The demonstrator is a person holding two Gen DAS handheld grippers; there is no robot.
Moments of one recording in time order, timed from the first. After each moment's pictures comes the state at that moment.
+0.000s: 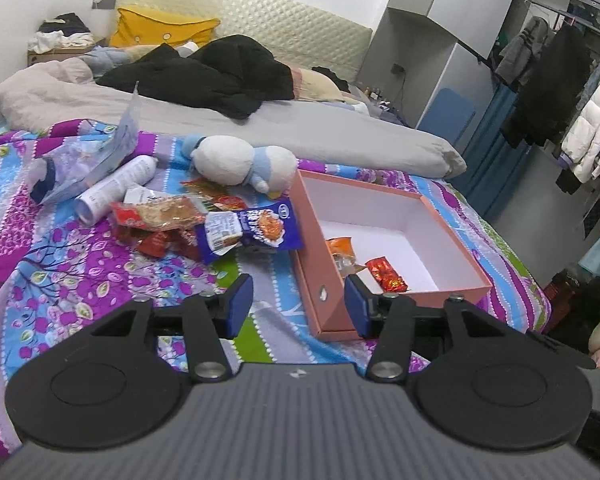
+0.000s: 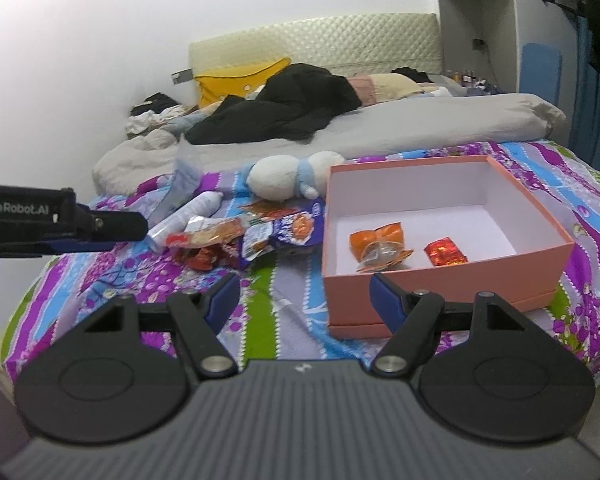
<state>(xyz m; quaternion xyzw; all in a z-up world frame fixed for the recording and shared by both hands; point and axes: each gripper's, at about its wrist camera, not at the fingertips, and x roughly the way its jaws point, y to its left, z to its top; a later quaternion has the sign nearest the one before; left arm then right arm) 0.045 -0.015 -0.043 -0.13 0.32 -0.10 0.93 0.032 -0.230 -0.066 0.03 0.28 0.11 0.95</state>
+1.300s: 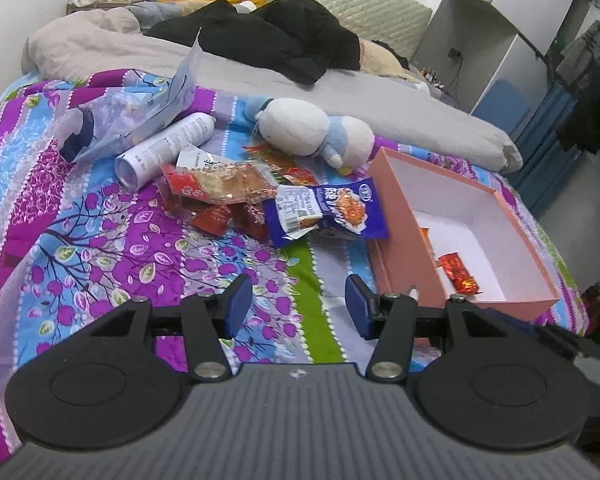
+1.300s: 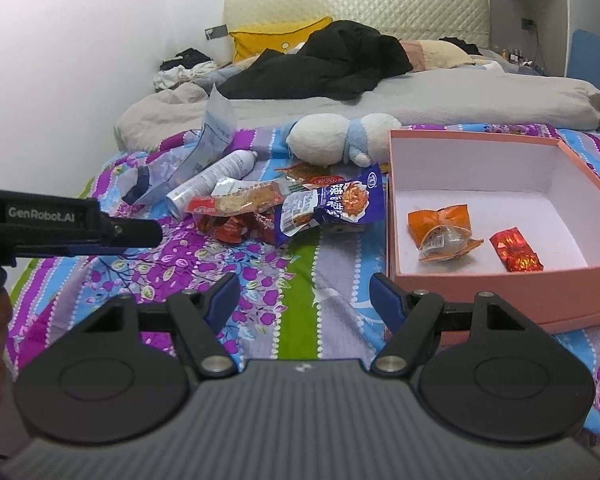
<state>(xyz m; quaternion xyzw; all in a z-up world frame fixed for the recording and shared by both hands) 0.126 0.046 -0.107 -0.15 0.38 -0.04 0.91 0.103 -0.178 -0.105 0.01 0.34 0.15 0.93</state>
